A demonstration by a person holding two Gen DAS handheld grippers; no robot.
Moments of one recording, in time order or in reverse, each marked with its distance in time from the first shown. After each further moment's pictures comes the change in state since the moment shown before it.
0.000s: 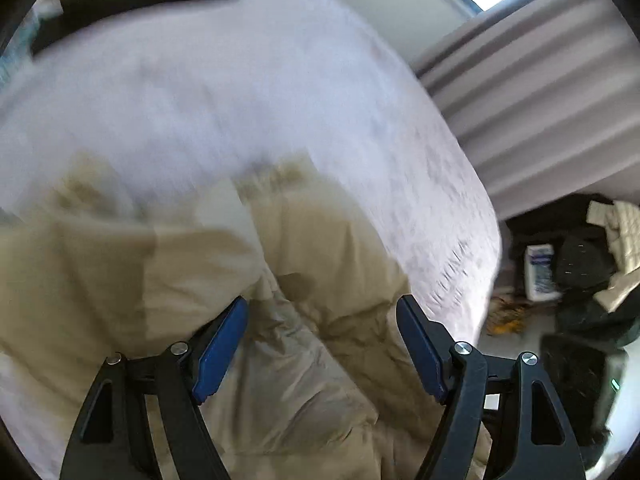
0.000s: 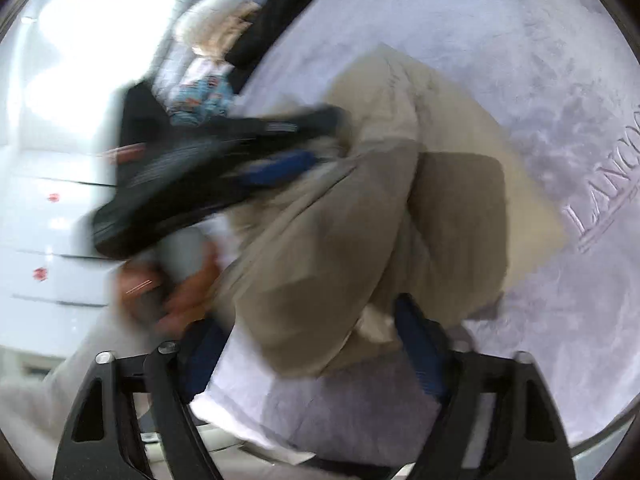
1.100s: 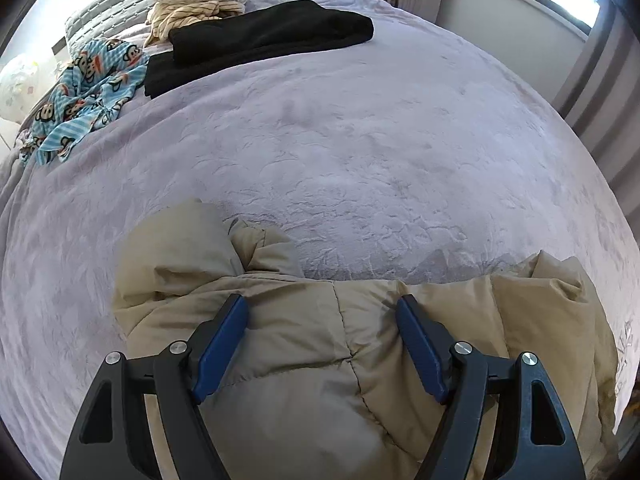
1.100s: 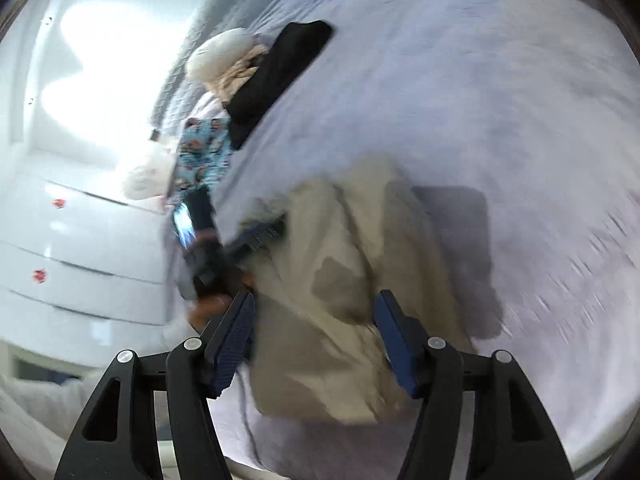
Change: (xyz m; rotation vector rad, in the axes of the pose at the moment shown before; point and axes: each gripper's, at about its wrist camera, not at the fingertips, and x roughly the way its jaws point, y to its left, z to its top) left arm 0.085 0.032 0.040 -0.086 -0.187 0.537; right arm -0.111 -0.068 0.085 -0.082 -0.094 0.062
